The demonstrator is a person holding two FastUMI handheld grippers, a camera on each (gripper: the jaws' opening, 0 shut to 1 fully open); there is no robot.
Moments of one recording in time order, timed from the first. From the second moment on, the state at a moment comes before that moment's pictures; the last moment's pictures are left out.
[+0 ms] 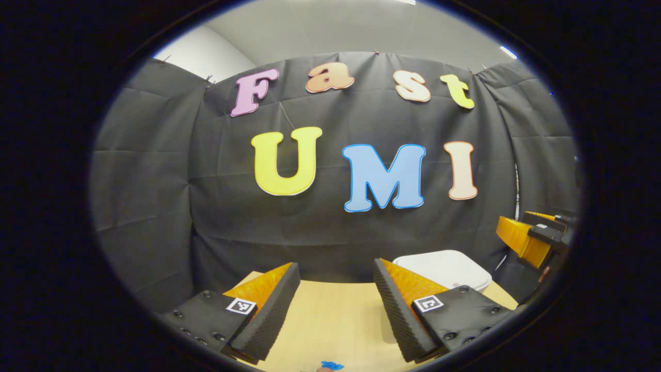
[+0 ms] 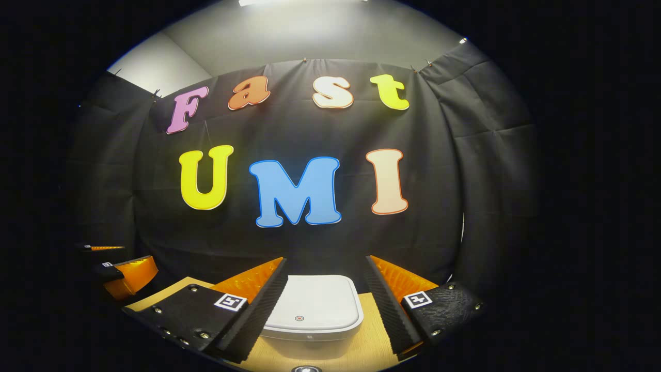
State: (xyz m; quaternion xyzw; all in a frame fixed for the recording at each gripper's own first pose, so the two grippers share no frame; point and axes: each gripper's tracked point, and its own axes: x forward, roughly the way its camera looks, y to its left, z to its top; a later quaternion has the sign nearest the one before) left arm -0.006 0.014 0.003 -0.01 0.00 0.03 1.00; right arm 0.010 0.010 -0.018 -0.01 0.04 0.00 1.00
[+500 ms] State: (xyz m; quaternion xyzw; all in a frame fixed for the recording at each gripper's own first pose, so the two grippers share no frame) left arm -0.004 0.027 0.001 0.00 0.00 0.03 1.00; right arm 0.017 0.014 -0.039 -0.01 0.07 0.00 1.00
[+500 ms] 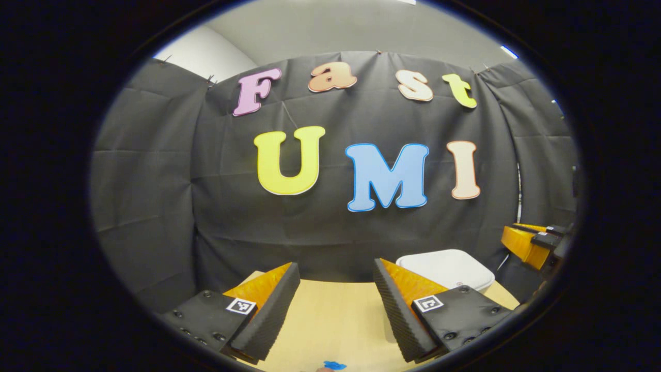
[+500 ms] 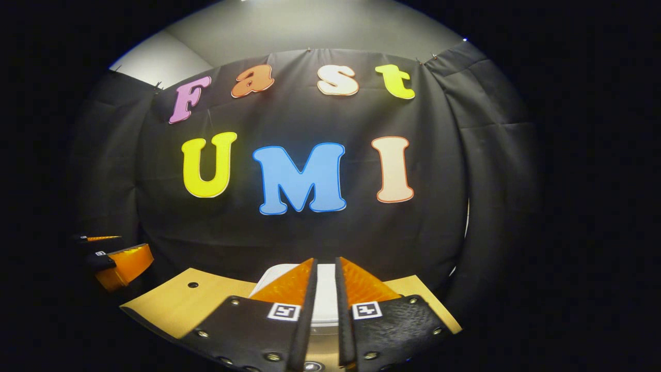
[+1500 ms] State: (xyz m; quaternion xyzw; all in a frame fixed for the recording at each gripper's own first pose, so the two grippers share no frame) left arm -0.005 0.040 -0.001 -0.01 0.00 0.05 1.00; right arm 0.049 0.040 -0.112 -0.01 0.19 0.06 0.98
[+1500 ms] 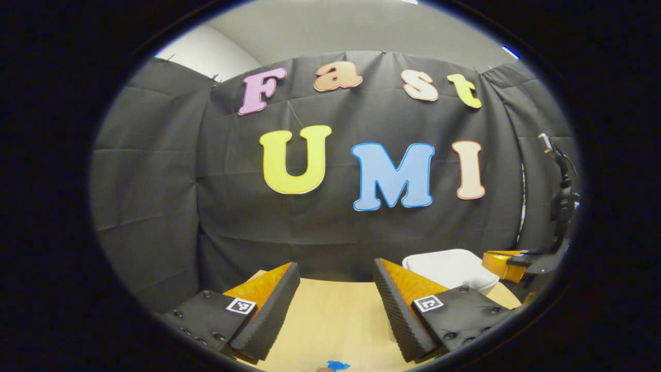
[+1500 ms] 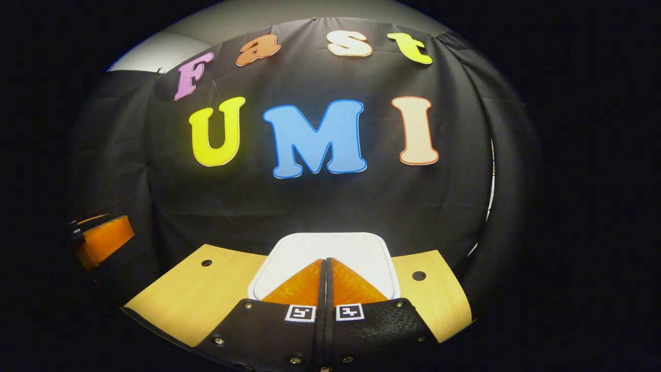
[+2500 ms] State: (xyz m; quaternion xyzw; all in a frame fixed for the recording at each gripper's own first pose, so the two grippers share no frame) left arm 0.003 0.034 -0.008 -0.02 0.01 0.05 1.00; right arm 0.043 0.043 -0.166 -0.04 0.23 0.06 0.97
